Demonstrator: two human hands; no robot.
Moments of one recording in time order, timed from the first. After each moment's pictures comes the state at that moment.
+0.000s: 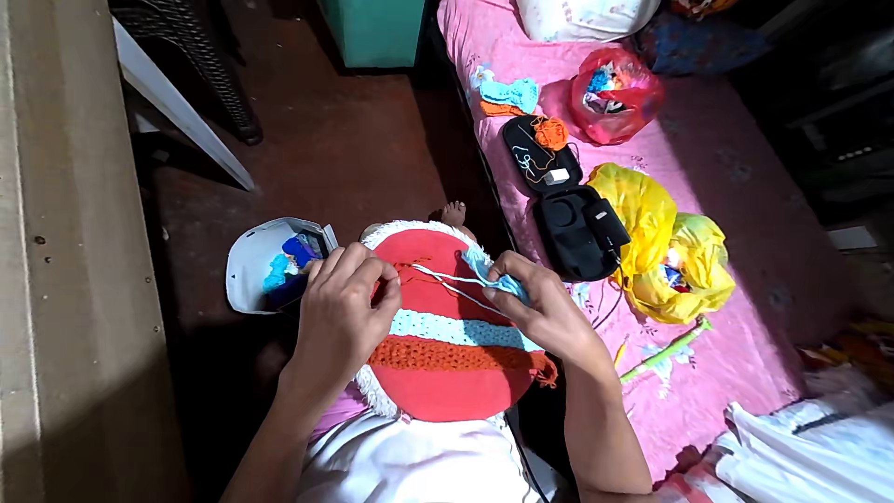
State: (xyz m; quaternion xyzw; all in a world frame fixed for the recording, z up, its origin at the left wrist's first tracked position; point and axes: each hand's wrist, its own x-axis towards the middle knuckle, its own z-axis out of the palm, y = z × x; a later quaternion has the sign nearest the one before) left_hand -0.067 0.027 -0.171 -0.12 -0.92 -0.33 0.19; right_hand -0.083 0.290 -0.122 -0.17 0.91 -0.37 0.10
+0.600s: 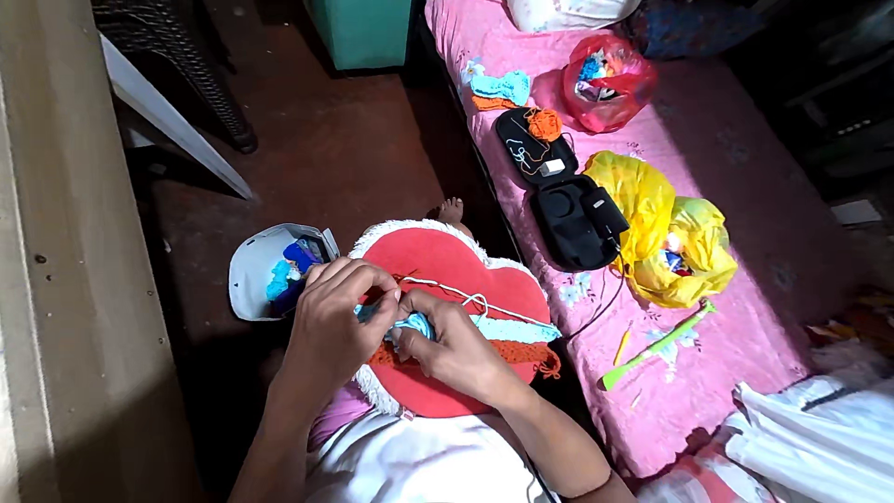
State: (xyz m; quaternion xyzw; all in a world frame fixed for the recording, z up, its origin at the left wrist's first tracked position) left_hand -0.061 0.016 -0.166 -0.16 -0.88 -0.41 0.16; right_hand -0.050 0.196 -0.134 -0.12 0.78 -0.56 0.25
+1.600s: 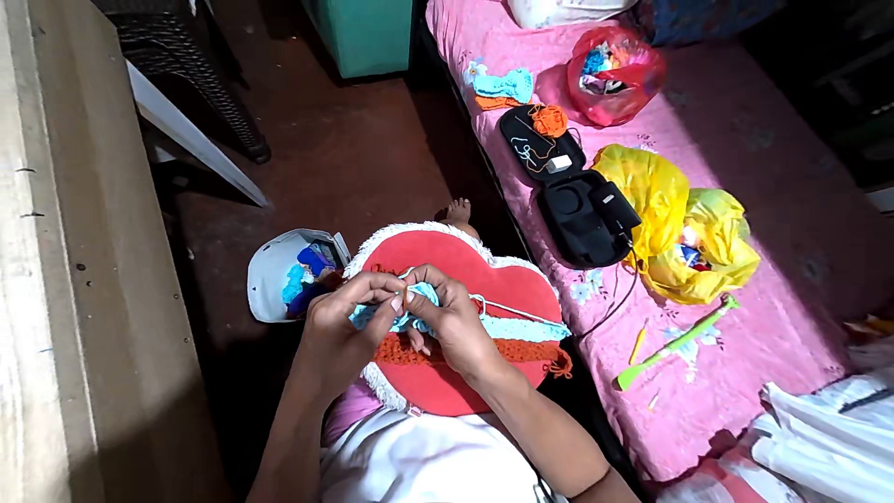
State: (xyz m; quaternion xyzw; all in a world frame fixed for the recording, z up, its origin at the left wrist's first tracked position) left_hand -0.051 0.012 -0.166 -0.15 -0.79 -0.59 0.08; right_hand -0.056 0.179 -0.147 0.02 0.57 -0.79 0.21
